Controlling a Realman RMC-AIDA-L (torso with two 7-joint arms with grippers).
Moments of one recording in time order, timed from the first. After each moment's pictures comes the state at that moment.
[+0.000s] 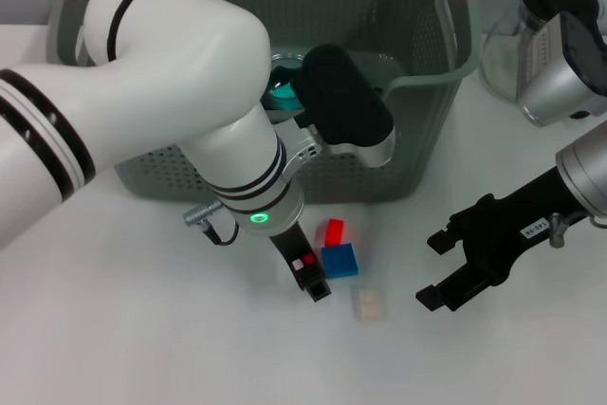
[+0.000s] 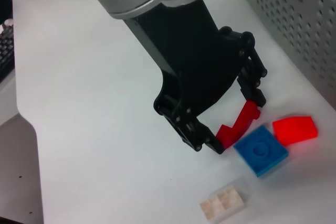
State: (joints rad) left arm -0.82 -2.18 1.78 1.03 2.64 1.29 -2.64; right arm 0.78 2.06 -1.10 -0.85 -2.40 -1.64 1.94
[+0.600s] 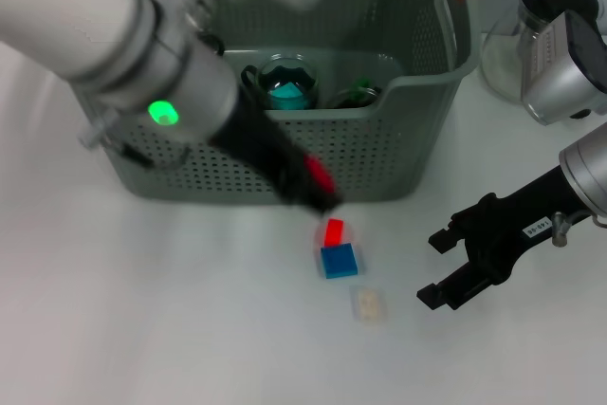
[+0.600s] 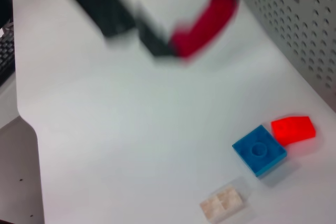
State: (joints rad) left arm -0.65 -2.17 1.39 1.64 2.52 1.71 -2.58; right arm 0.77 2.06 -1.10 -0.86 -2.39 -1.64 1.94
